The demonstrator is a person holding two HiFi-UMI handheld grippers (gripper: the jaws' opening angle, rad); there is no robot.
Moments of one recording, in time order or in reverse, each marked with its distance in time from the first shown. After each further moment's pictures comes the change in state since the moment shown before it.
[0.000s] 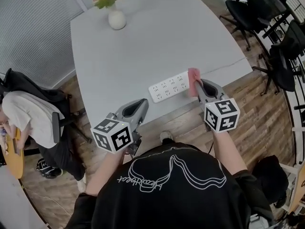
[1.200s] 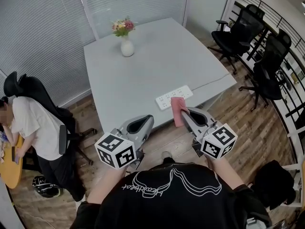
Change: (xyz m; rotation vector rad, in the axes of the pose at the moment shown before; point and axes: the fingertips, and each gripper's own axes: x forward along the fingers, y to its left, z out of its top) left arm -0.157 -0.105 0.012 0.205 -0.165 -0.170; right arm -0.159 0.204 0.057 0.005 -0.305 0.276
